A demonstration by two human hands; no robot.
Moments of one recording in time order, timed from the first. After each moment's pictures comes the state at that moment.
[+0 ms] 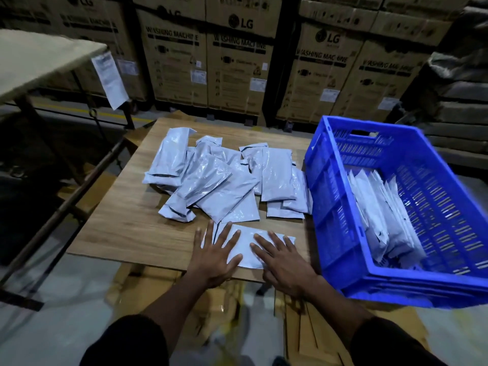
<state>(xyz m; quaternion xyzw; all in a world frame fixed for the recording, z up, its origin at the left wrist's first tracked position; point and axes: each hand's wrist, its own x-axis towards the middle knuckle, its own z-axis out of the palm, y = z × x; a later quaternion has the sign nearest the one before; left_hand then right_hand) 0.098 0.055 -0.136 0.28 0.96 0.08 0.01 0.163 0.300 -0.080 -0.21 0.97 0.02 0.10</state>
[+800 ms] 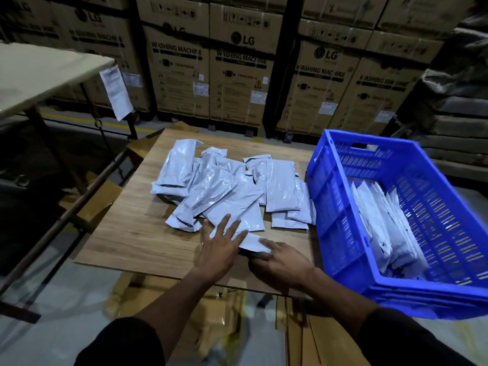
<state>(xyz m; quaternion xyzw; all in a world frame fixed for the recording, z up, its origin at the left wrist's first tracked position) 0.075 0.059 -0.077 0.30 0.95 0.05 -0.07 0.131 0.277 -0.043 -0.36 0.92 0.12 0.03</state>
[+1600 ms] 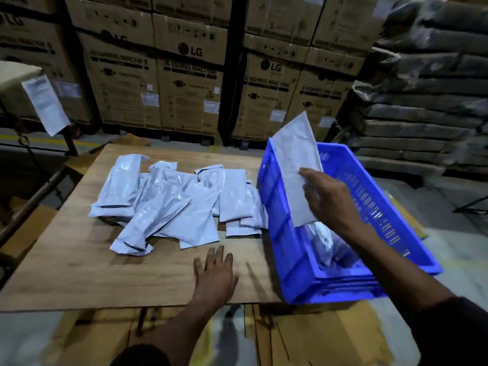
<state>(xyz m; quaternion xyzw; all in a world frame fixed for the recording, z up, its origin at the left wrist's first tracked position) 0.116 0.166 -0.094 0.25 0.96 0.06 0.12 0.140 0.421 0.128 -0.05 0.93 -0.11 -0.34</state>
